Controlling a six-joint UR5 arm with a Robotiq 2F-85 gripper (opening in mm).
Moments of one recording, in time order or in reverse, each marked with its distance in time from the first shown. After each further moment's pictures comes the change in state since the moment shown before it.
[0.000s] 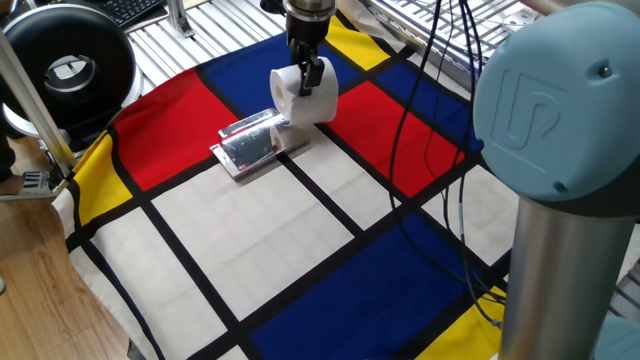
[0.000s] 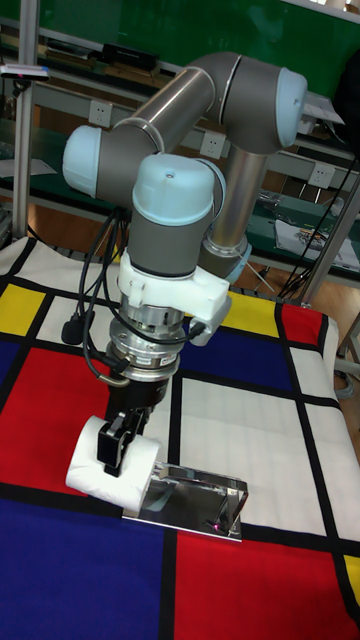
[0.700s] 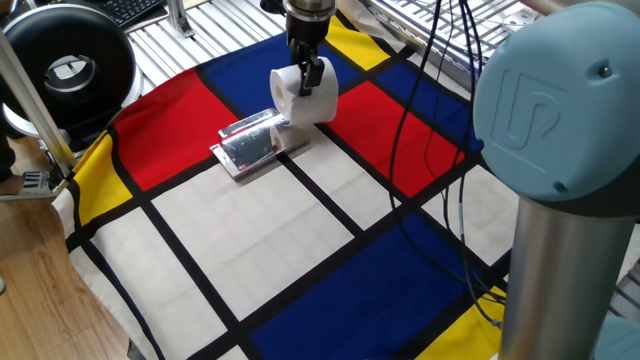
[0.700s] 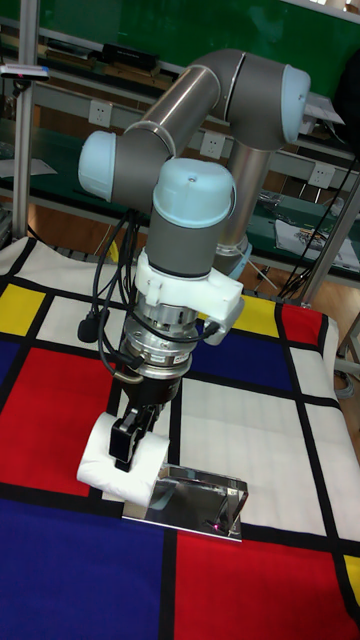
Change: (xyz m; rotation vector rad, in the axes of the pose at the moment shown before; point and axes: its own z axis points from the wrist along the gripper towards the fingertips) arm -0.008 0.014 0.002 0.015 0.016 0.001
